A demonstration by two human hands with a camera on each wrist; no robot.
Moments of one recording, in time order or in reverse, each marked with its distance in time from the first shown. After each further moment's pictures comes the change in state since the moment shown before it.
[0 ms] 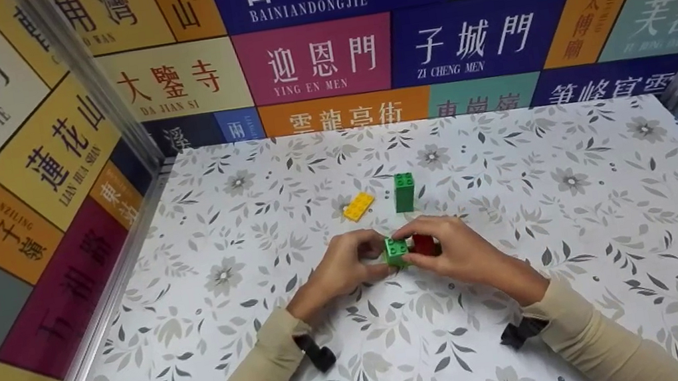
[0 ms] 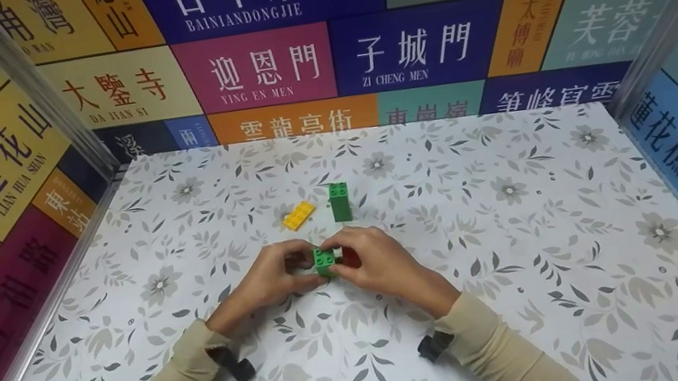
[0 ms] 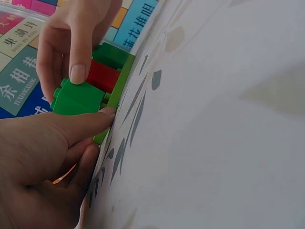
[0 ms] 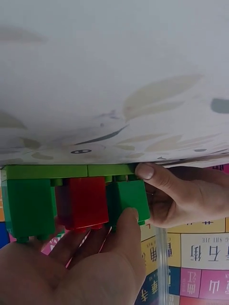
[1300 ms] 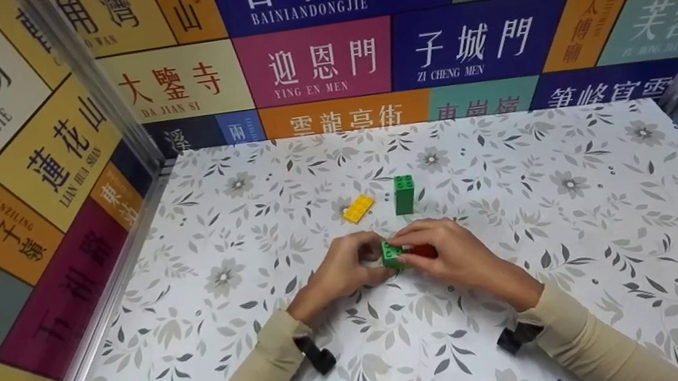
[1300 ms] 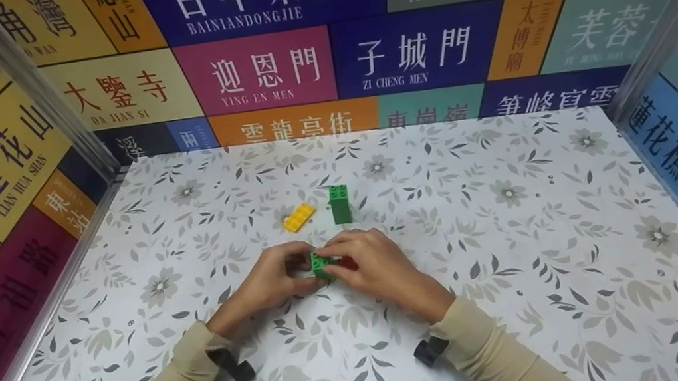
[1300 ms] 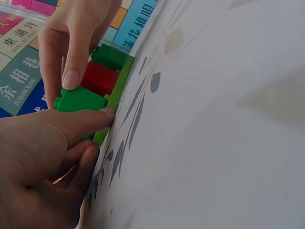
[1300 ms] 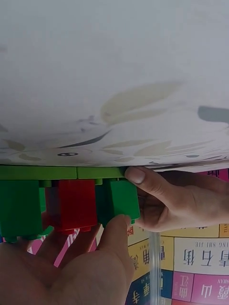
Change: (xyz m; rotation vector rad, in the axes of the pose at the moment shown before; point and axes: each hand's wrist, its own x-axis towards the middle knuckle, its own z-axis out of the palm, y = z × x) left_hand 0.000 0.000 0.000 0.017 -0.010 -0.004; right_hand 0.002 -0.005 0.005 -0.063 0.009 0.009
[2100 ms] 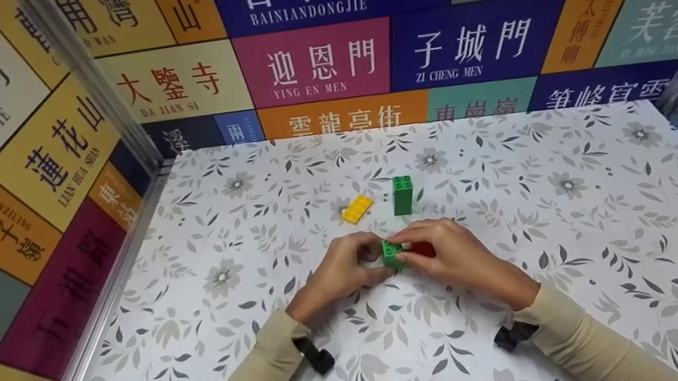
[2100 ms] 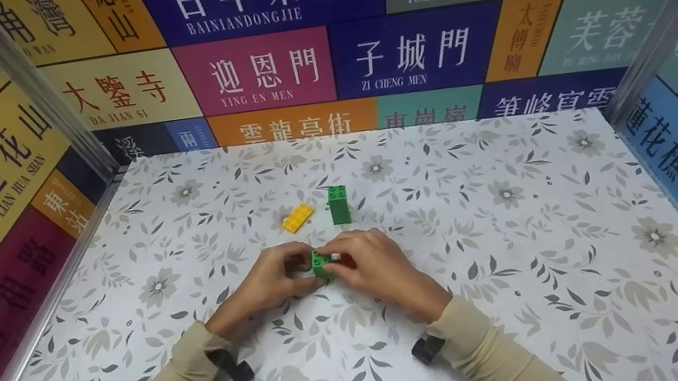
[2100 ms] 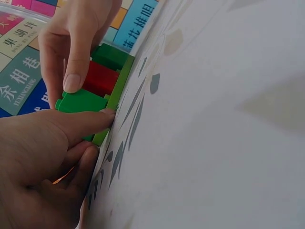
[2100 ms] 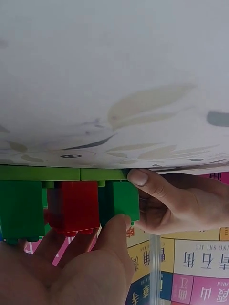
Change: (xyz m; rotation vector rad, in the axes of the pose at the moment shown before) left_hand 0.000 0.001 0.001 0.015 0.003 0.016; right_hand 0.000 0.002 0.001 -0.024 -0.003 0.052
